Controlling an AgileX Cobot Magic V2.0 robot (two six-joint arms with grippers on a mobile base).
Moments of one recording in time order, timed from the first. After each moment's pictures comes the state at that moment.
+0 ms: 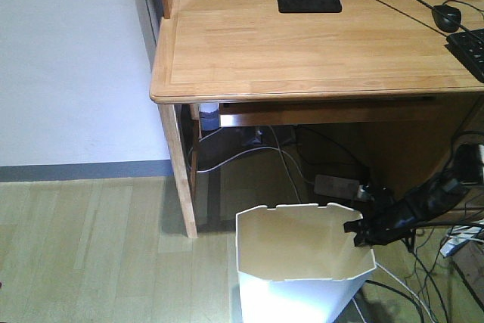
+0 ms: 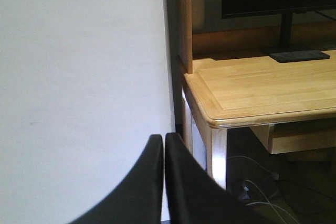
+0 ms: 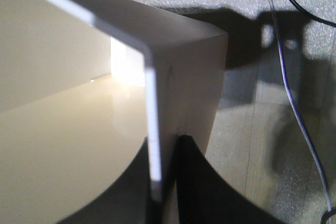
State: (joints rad) left arm -0.02 -0.02 0.03 0.04 0.12 -0.05; right arm -0.23 2.99 -1.58 0.97 0.43 -1.16
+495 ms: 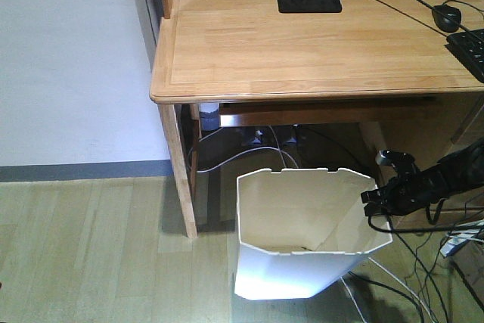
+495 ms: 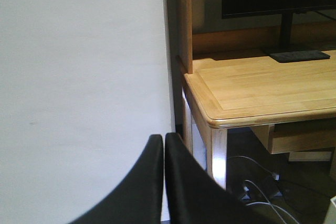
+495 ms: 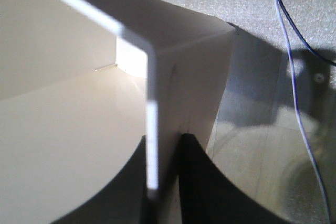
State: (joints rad) left arm -0.02 -0.02 0.03 0.04 0.12 -0.05; right arm -0.28 2.62 -1.30 1.04 0.54 -1.31
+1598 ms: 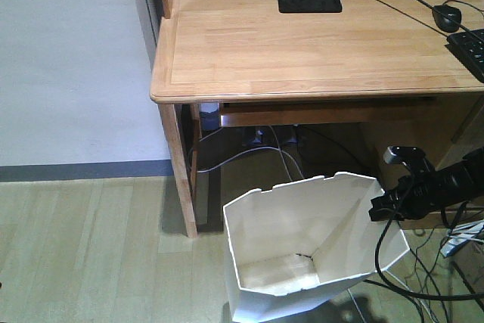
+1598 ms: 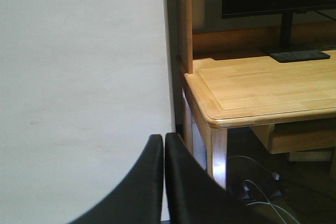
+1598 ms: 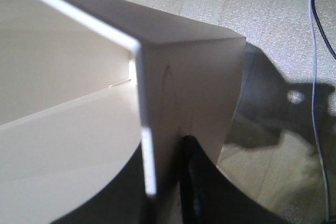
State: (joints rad) left arm -0.02 -0.02 0.03 0.04 0.12 -0.05; right arm -0.28 2.31 -0.98 1.09 0.60 -1.48
